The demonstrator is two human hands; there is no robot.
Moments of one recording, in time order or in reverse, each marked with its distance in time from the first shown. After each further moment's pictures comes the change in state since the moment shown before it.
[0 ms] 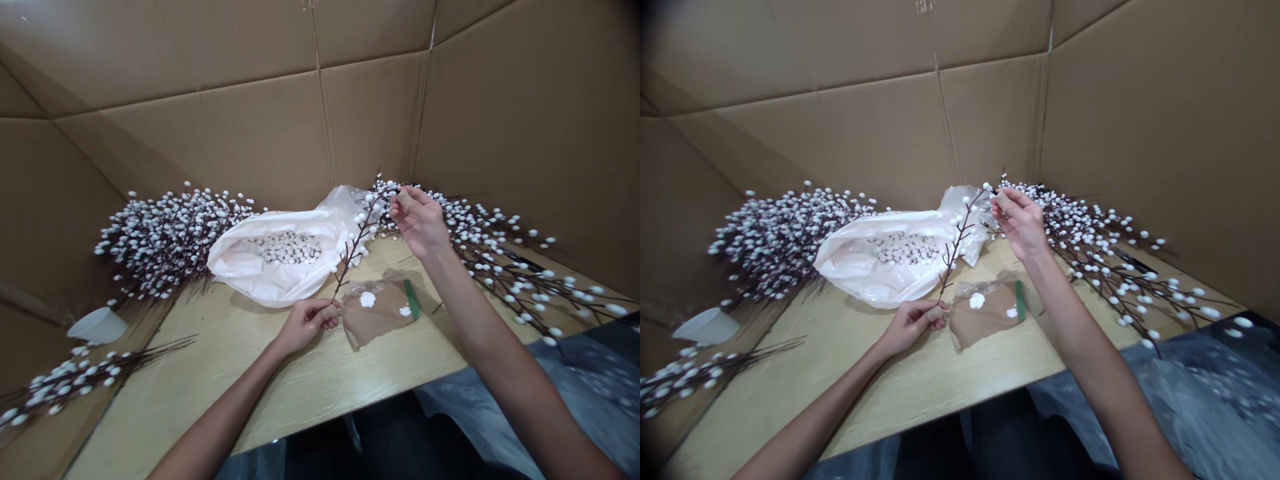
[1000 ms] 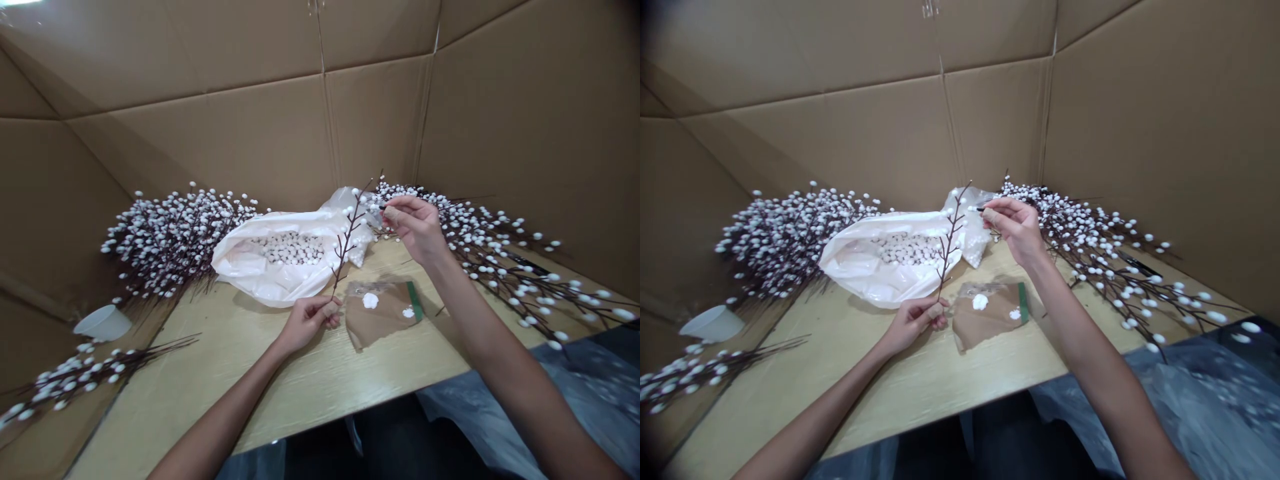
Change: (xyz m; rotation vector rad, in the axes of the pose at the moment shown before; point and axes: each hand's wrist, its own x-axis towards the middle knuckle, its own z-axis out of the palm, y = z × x) left_hand -0.001 0.008 0.003 -0.132 0.061 -0.001; right_hand -0.013 0.002 0.009 -0.130 -0.145 -0.056
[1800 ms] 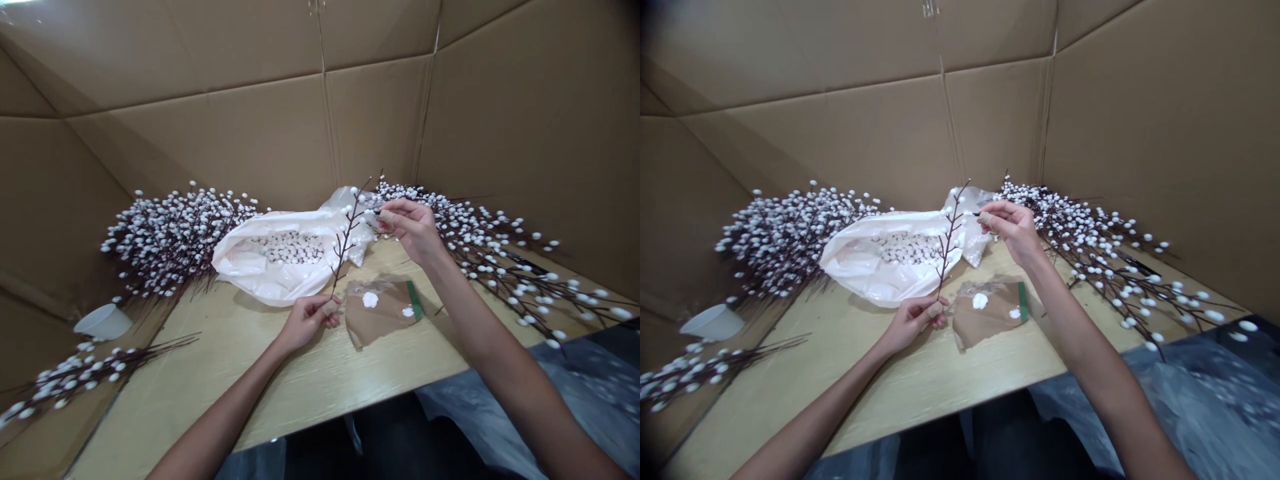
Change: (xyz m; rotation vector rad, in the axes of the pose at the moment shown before) left_hand 0.000 0.001 0.000 -0.016 0.014 -0.010; right_hand -0.002 -0.003 0.002 -0.035 -0.040 0.091
